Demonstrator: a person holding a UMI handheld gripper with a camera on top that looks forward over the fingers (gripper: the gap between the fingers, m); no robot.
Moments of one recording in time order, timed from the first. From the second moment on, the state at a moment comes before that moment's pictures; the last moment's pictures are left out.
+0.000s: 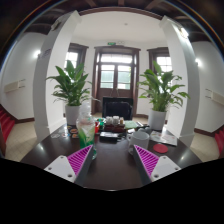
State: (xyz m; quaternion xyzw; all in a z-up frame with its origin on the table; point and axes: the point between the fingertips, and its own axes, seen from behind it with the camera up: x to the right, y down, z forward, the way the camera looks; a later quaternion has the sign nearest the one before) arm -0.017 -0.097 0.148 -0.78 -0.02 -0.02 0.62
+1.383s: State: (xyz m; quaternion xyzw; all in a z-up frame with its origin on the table) arm -0.101 0.091 0.140 -0.74 0.14 0.18 0.63
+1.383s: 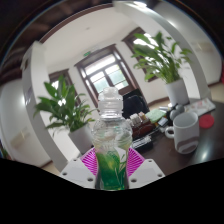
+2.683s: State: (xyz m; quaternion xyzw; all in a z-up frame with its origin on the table) arm -0.004 0.132 0.211 -0.49 0.50 0.53 0.48
